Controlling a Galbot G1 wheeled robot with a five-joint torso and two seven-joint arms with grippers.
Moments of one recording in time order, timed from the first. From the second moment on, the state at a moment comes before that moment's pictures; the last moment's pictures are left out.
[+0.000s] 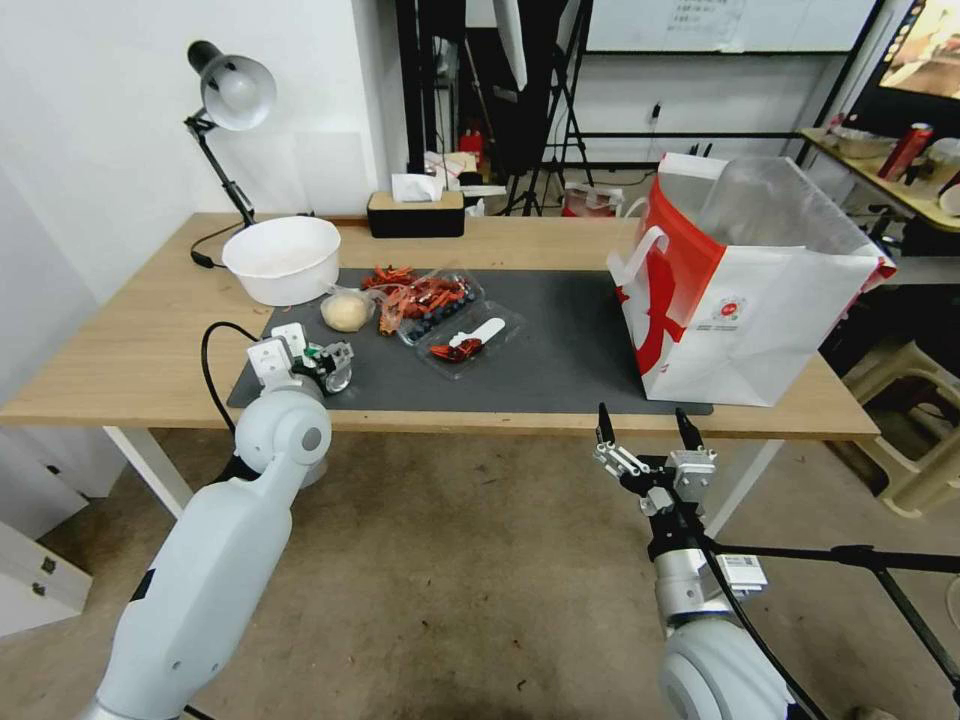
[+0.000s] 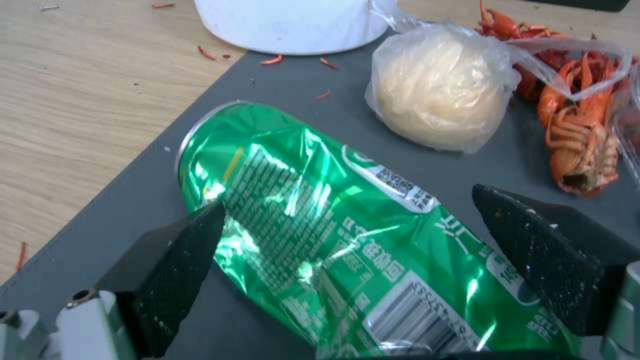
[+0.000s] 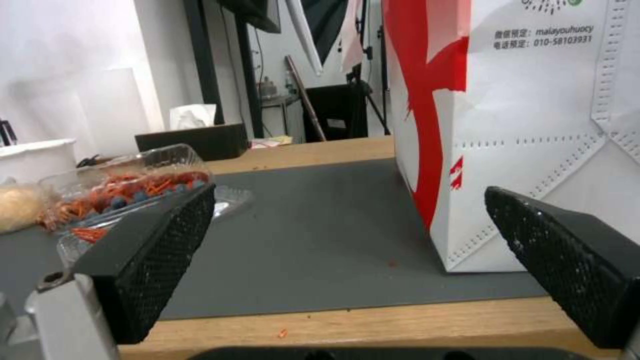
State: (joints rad) left arm 0.88 -1.15 -0.27 -1.83 -0.88 0.55 -0.80; right arm -1.56 1.25 0.31 2.12 0.23 0.17 0.31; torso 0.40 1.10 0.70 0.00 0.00
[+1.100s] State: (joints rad) left arm 0.98 -1.11 -0.31 -1.88 -0.82 0.45 -0.68; right arm -1.55 1.25 0.28 2.11 0.22 0.17 0.31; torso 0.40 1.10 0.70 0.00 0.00
